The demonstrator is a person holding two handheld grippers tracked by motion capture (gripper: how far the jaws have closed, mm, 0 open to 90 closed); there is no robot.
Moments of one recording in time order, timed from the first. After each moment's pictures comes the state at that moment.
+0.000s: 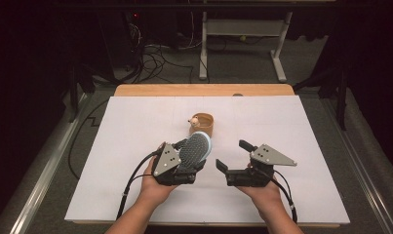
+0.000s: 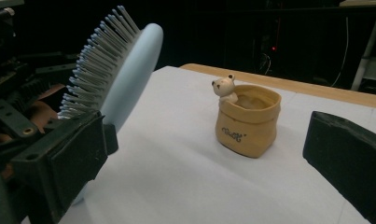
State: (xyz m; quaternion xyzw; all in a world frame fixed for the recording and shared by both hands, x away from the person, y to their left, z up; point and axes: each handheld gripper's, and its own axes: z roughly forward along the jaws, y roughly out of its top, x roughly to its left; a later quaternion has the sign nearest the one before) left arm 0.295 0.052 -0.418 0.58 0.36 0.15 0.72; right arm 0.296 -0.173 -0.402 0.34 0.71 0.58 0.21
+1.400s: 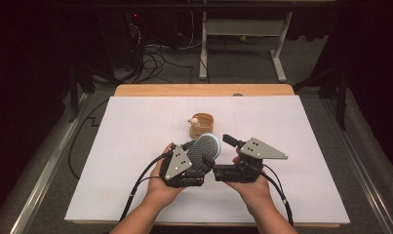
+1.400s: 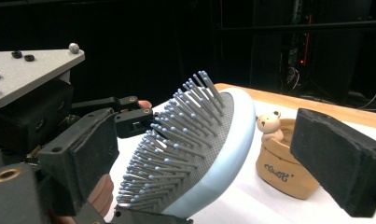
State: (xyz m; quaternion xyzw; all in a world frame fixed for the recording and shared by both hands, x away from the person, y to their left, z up) left arm 0.289 0.032 -0.416 0.59 0.34 0.16 0.71; right arm 0.298 -0.144 -0.379 0.31 0.70 0.62 0.17
